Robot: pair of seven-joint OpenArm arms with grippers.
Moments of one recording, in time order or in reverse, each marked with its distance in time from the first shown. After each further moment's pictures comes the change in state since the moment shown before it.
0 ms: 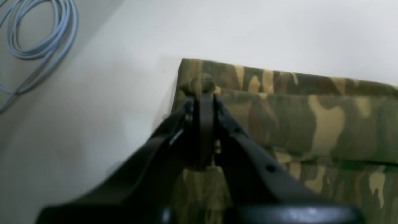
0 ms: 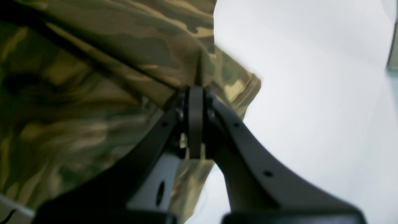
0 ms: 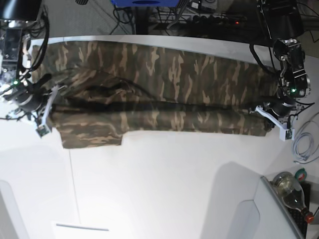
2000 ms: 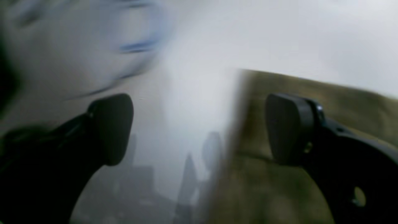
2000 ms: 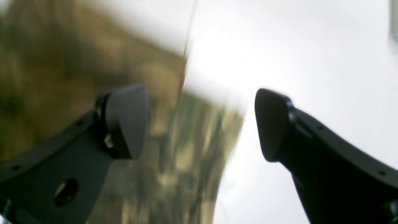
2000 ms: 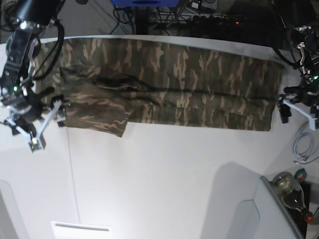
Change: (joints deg) left arm 6.1 -3.4 -13.6 6.1 0.2 0.4 0.1; right arm 8.5 -7.7 8.3 -2.7 -0.2 -0.1 -0.3
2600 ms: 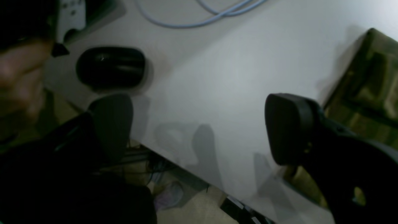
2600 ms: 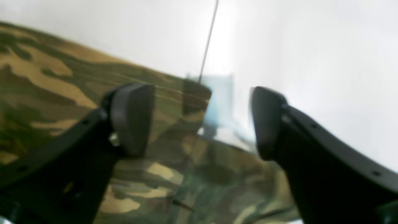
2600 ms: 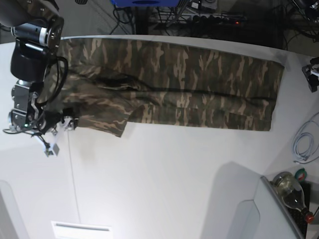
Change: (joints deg) left arm 7.5 0.5 -17.9 -2.2 -0.4 -8.2 -0.5; right arm 16.6 3.9 0.3 -39.0 -0.5 -0.7 2.0
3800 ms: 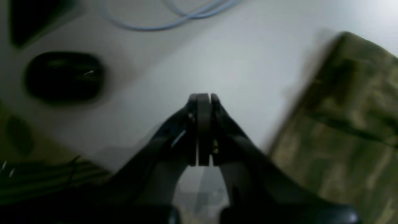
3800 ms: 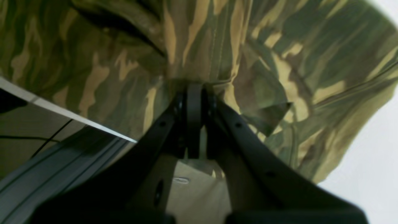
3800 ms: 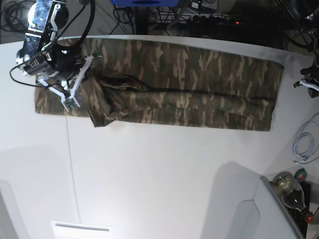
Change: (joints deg) left arm -5.0 0.8 5.7 -2.9 0.8 0.0 0.0; right arm -32.9 -13.2 -4.4 51.9 8.8 5.0 -20.8
